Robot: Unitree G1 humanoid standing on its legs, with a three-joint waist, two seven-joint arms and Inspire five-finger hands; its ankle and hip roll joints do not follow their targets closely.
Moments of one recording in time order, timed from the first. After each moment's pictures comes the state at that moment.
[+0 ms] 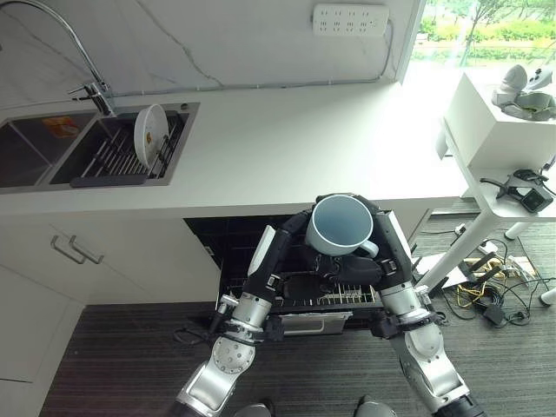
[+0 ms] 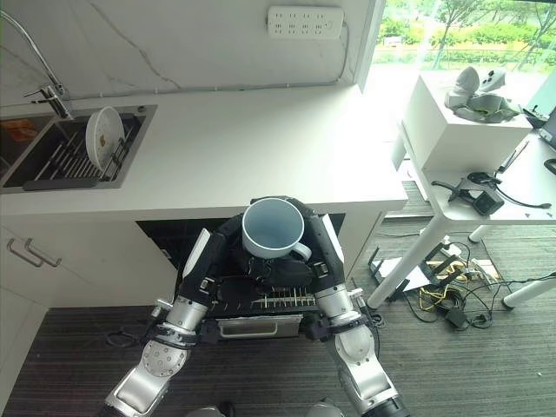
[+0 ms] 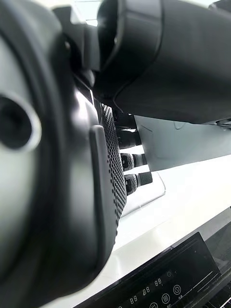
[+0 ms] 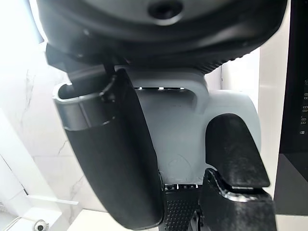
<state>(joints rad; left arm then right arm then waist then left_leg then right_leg) -0.01 0.30 -0.41 -0.05 0.09 -0.45 0.20 -0.04 -0.31 0.34 -0.04 0.31 -0.54 -0.02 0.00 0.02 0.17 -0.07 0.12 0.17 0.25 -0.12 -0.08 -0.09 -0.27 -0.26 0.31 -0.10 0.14</state>
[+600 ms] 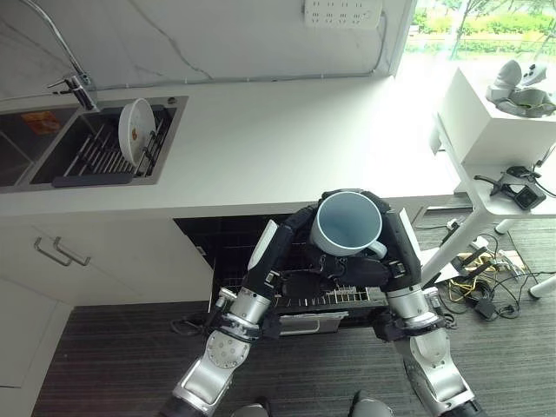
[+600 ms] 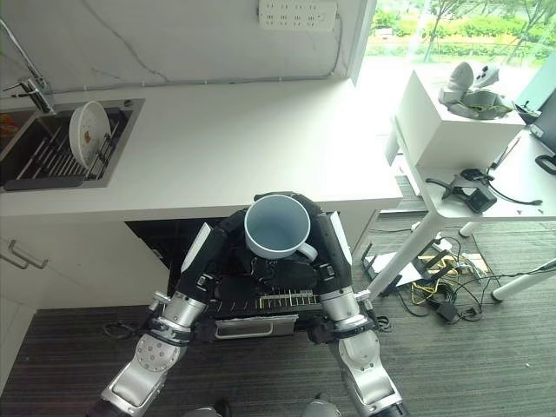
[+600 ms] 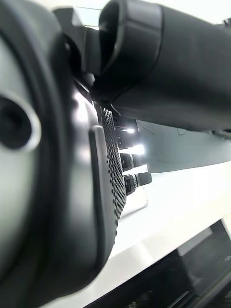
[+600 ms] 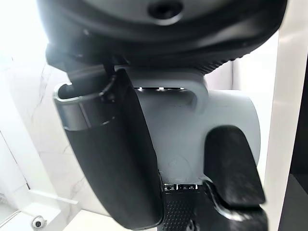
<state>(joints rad) -0.04 0.34 -0.40 -0.06 -0.04 -0.48 0.04 -0.01 -0.31 0.30 -0.08 0.27 -0.58 -0.03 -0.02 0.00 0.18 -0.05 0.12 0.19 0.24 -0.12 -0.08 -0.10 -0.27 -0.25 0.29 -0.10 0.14</state>
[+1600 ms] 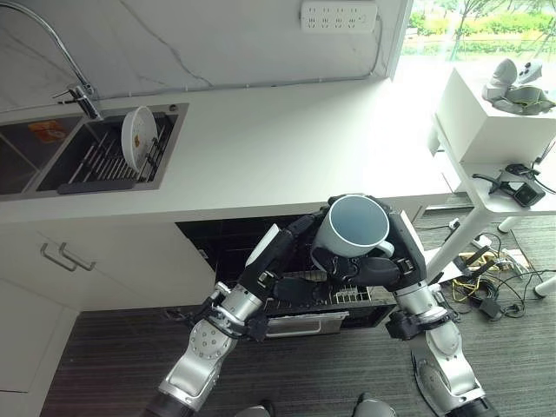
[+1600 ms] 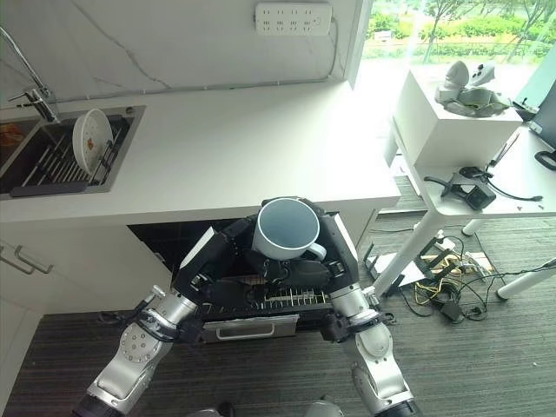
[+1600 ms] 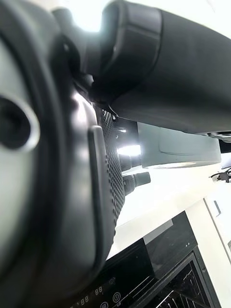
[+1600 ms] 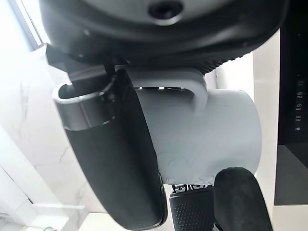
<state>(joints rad) -0.05 0.41 -0.37 -0.04 -0.22 -0.44 -0.16 -0.01 -0.36 0.26 -0.06 0.49 -0.49 0.17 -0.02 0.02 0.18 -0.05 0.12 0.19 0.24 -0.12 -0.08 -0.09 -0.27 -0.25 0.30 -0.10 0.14</state>
